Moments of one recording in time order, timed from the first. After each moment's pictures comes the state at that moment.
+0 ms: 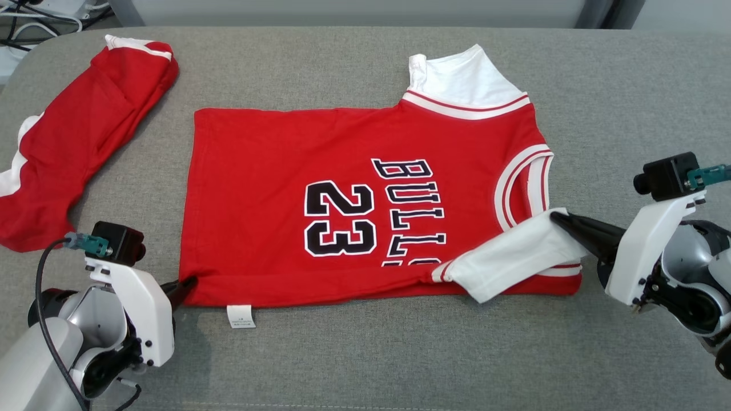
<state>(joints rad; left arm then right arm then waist) -0.38 0.58 -0.53 0.29 -0.87 -0.08 0.47 -0.62 -0.66 0.79 0.26 1.16 0.13 0.29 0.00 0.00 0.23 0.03</state>
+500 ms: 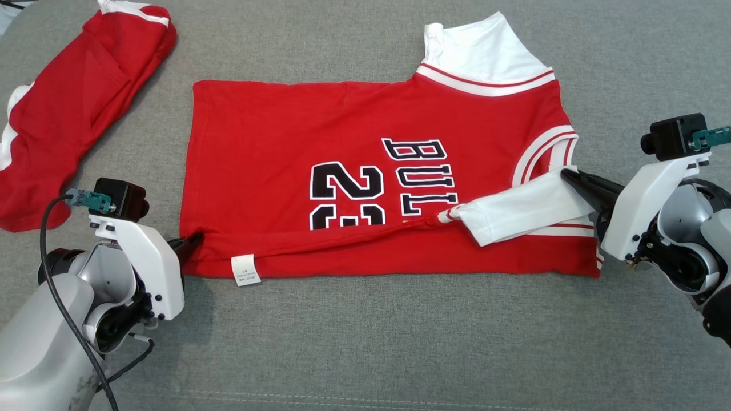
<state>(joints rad) -0.55 0.50 -0.54 0.45 -0.86 -0.10 0.44 -0.79 -0.57 0.82 0.49 1.12 0.13 0.23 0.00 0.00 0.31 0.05</state>
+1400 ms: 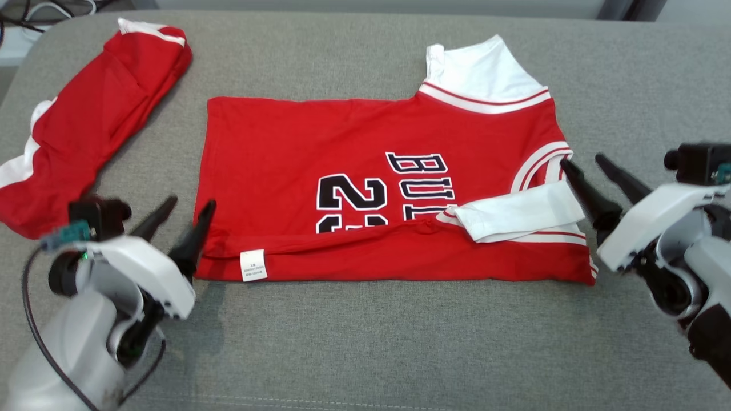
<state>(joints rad) -0.56 0.43 -0.55 0.58 -0.84 -0.12 -0.05 -0.76 -0.52 0.85 0.60 1.15 0.13 -0.13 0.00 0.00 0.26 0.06</state>
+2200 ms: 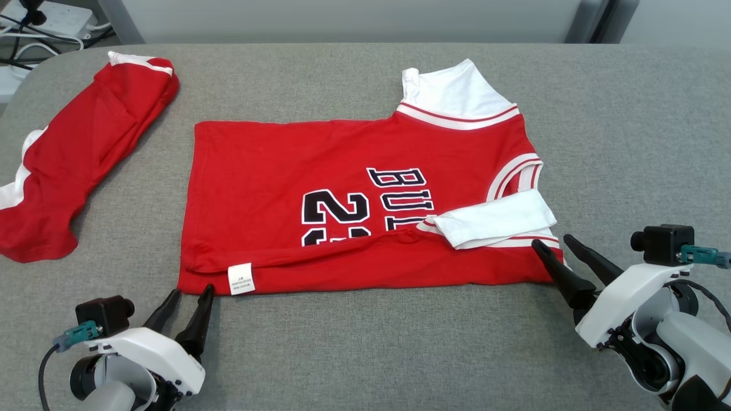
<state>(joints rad) -0.33 0.35 -0.52 0.68 -0.93 -0.12 -0.19 -0.56 -0.53 0.92 0.49 1.20 0.13 -0.19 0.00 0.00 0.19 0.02</state>
